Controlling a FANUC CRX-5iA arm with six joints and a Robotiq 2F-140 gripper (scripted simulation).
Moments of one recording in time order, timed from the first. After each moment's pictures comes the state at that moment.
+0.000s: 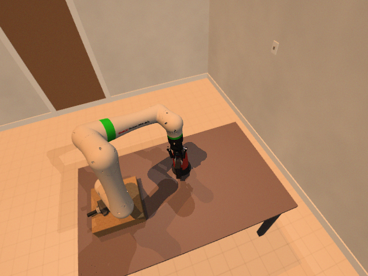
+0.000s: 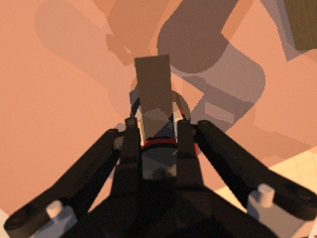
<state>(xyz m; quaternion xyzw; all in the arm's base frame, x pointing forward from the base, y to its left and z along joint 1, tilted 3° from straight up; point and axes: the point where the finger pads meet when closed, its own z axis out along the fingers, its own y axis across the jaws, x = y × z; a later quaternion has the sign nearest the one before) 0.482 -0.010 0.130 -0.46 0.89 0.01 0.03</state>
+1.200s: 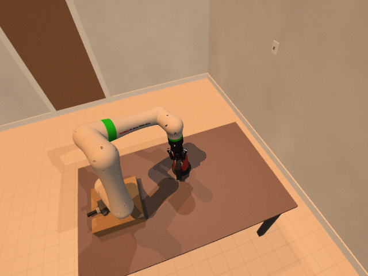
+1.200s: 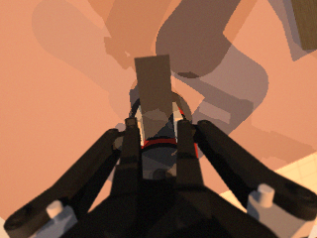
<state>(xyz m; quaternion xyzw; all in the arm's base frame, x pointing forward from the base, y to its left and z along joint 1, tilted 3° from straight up) 0.483 -0.009 0.113 -0.46 0.89 0.01 0.03</state>
